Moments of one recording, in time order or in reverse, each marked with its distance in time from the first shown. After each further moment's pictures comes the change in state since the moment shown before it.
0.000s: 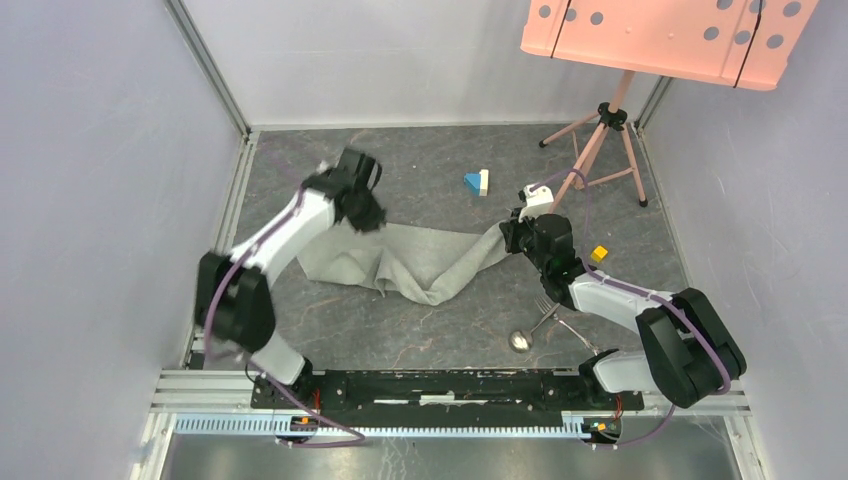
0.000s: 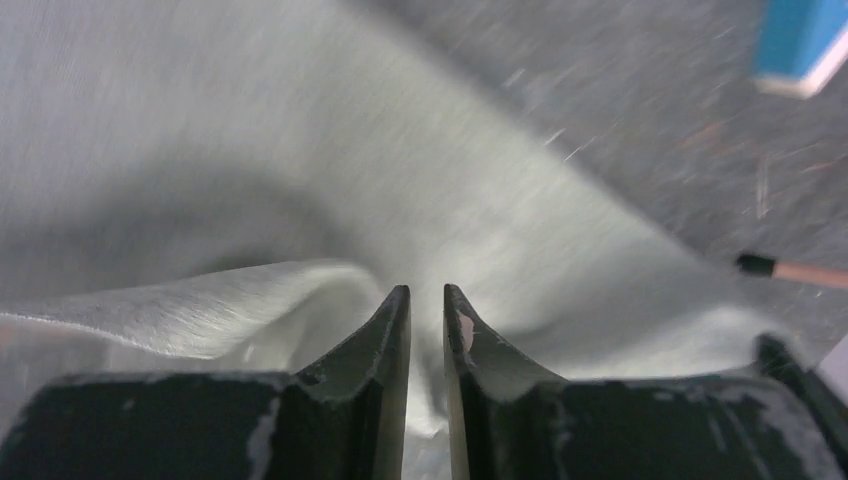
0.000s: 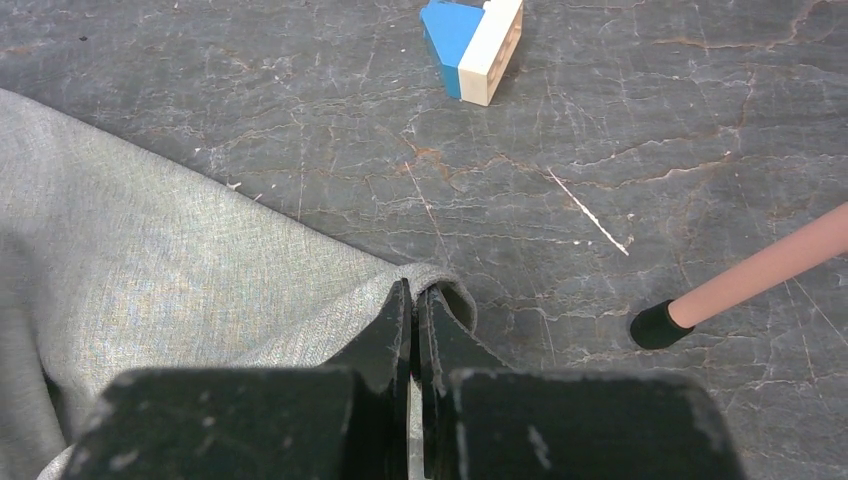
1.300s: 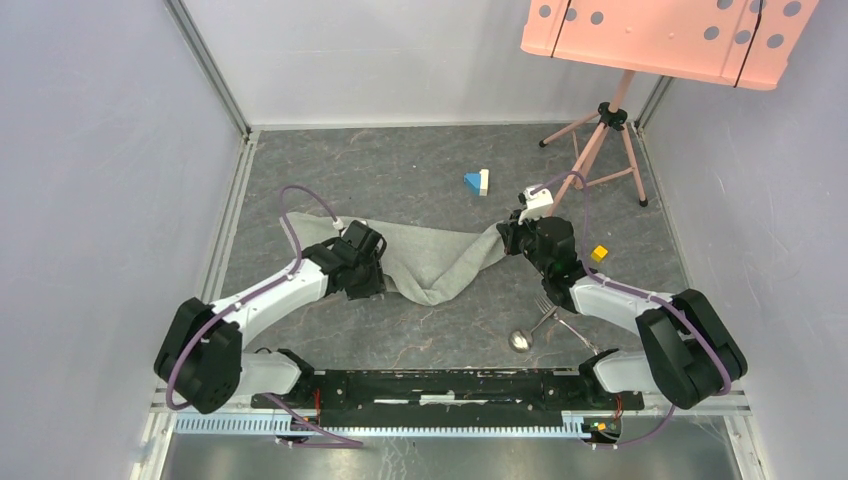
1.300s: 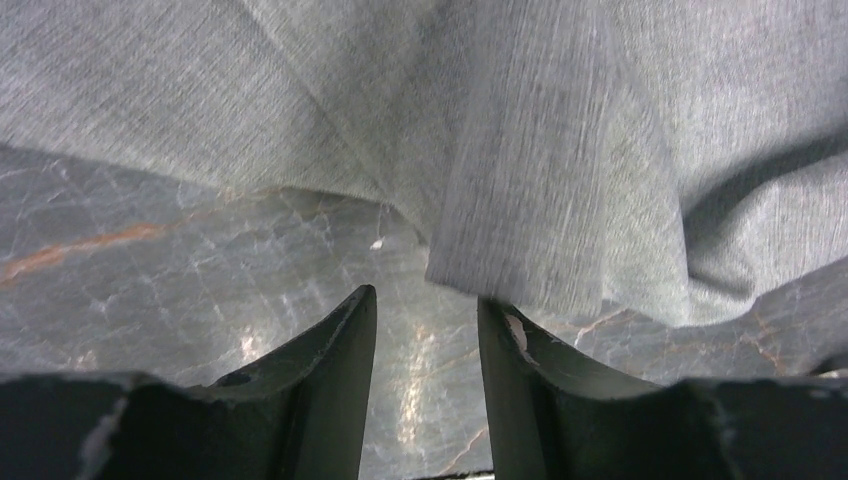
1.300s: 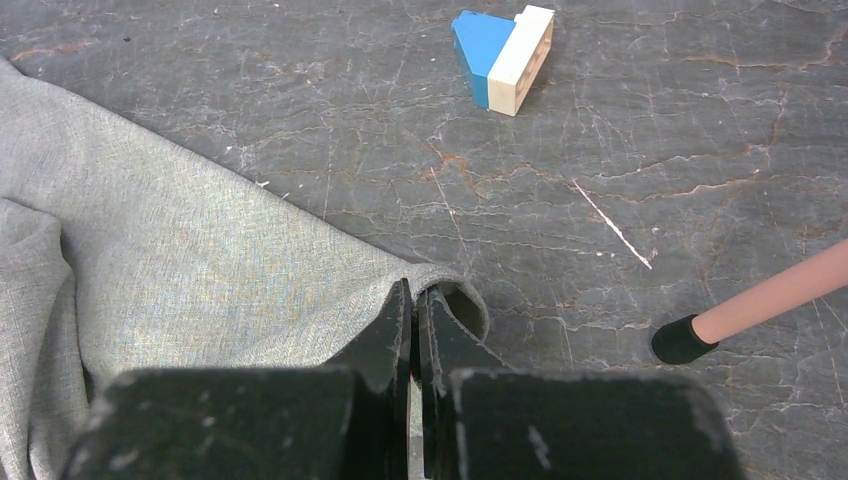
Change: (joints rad) left arm -0.169 -0.224 -0.389 0.112 -0.030 0.228; right arm 0.000 -0.007 -0.029 0.058 -0.055 -0.012
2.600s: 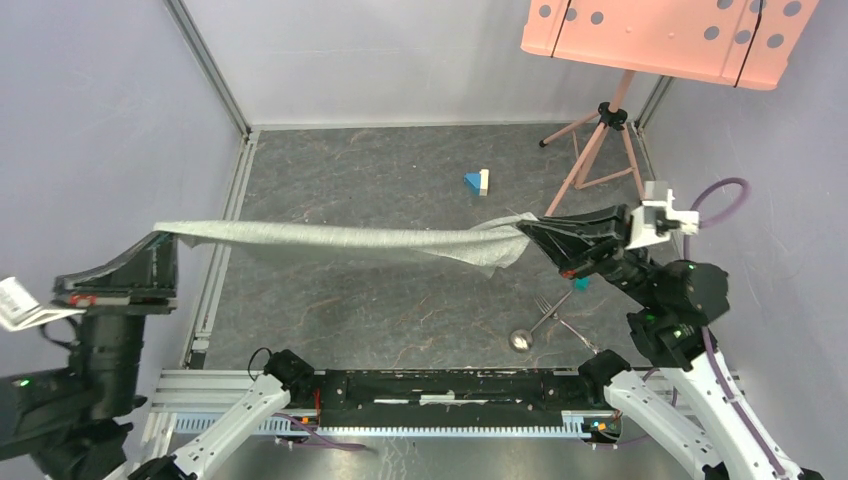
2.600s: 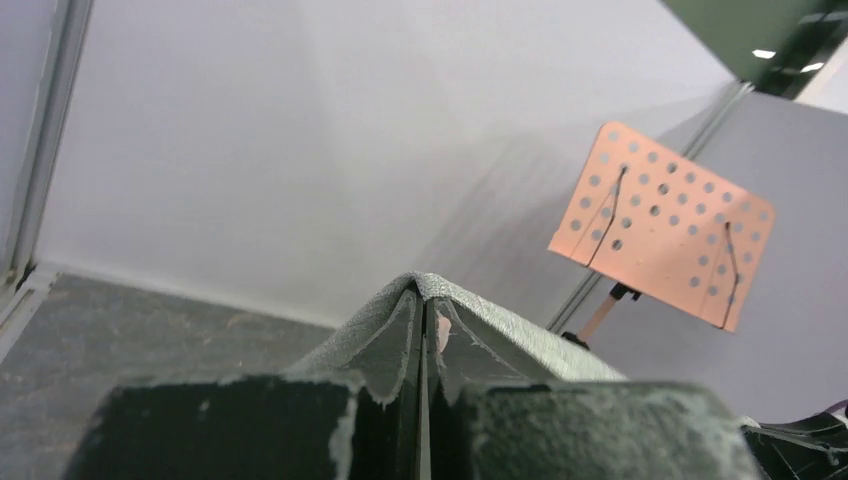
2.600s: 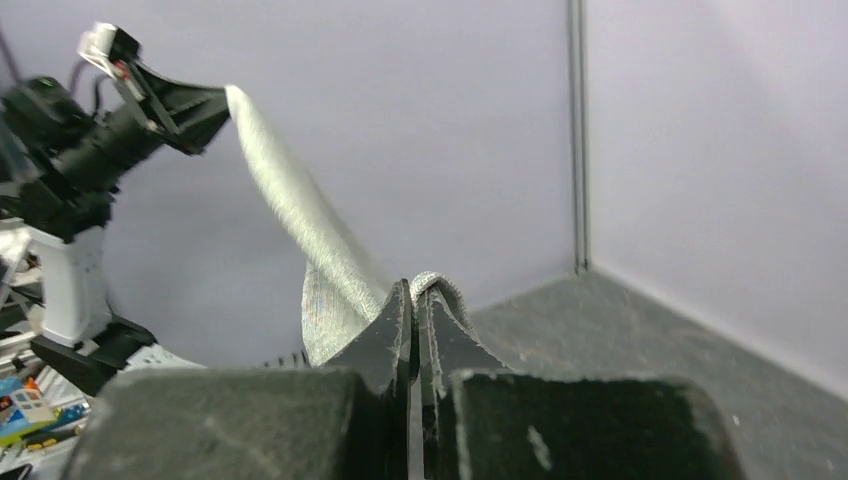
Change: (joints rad) left arm 0.000 -0.876 0.697 -0.011 -0.348 0.380; right arm 0.062 -0.735 0.378 -0.354 -0.529 0.282
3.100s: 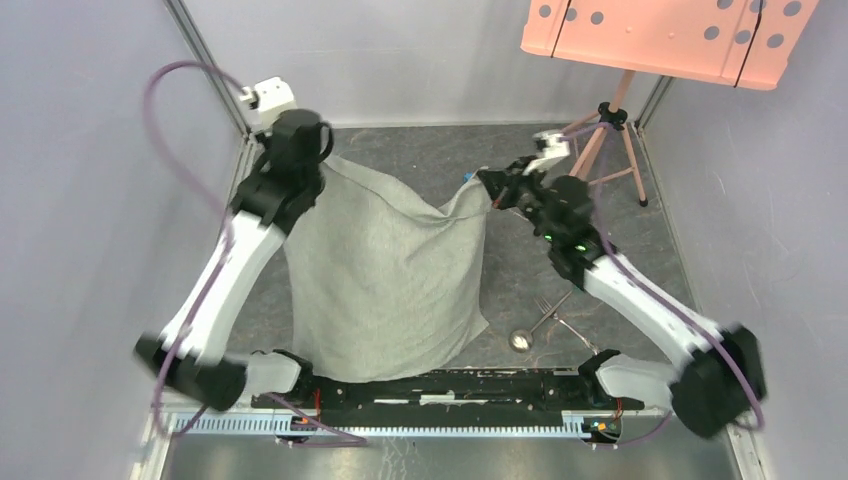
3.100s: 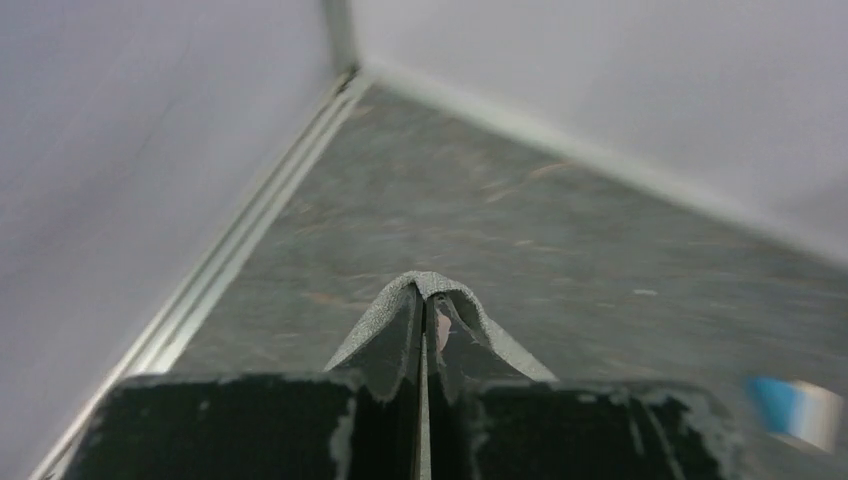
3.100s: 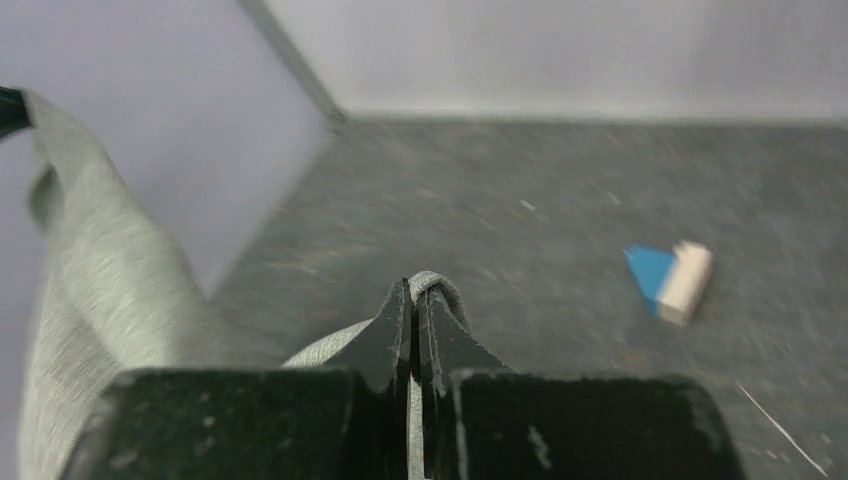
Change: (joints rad) left arm 0.115 0.754 0.056 0.014 -0.375 0.023; right arm 0.002 0.462 0.001 0.083 0.408 -0.009
